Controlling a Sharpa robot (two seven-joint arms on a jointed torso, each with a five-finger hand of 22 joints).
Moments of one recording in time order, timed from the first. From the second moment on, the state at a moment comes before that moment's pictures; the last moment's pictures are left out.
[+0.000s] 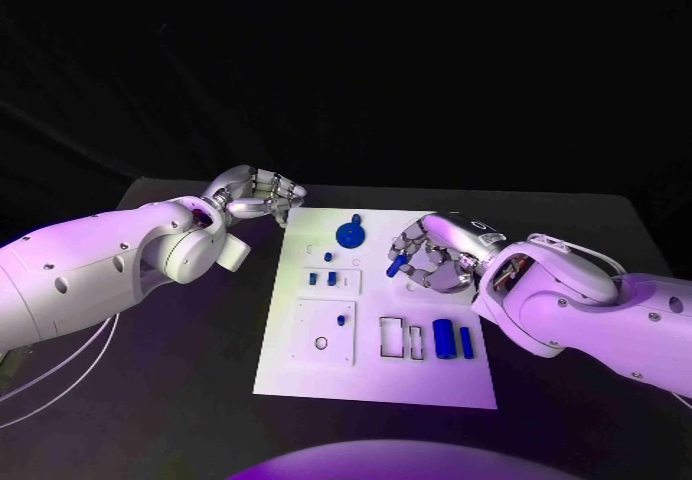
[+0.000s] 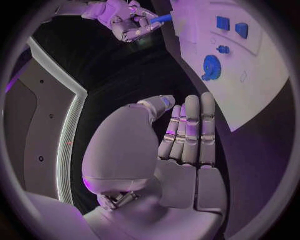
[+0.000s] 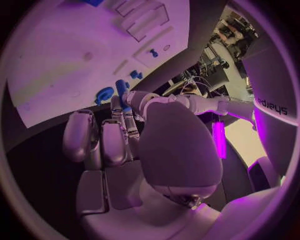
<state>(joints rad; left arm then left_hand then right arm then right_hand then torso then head) 1.19 -0.88 0.01 1.41 -0.44 -0.20 0.19 1.40 -0.19 0.56 0.07 0.31 0.83 0.21 0.31 0.28 0.82 0.15 0.57 0.09 1.04 0.06 1.13 0.40 0.17 0.87 0.15 1.01 0.58 1.22 -0.92 -0.13 1.85 -1.44 -0.43 -0.22 1.47 -0.21 0.64 0.17 0.30 1.08 0.13 0.19 0.33 1.21 0.10 0.14 0.09 1.47 -0.01 1.32 1.03 0.10 1.41 0.08 1.19 1.31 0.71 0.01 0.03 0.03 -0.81</state>
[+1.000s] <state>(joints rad) 1.19 -0.86 0.01 1.40 -0.37 -0.19 0.18 1.40 -0.19 0.56 0.07 0.31 0.83 0.21 0.31 0.28 0.82 0.15 0.57 0.09 1.04 0.06 1.13 0.40 0.17 0.87 0.15 1.01 0.58 1.09 -0.67 -0.15 1.78 -1.48 -0.41 -0.12 1.45 -0.21 0.66 0.15 0.29 1.07 0.13 0.23 0.33 1.24 0.08 0.14 0.09 1.47 -0.01 1.32 1.02 0.10 1.41 0.08 1.18 1.31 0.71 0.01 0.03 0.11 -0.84</state>
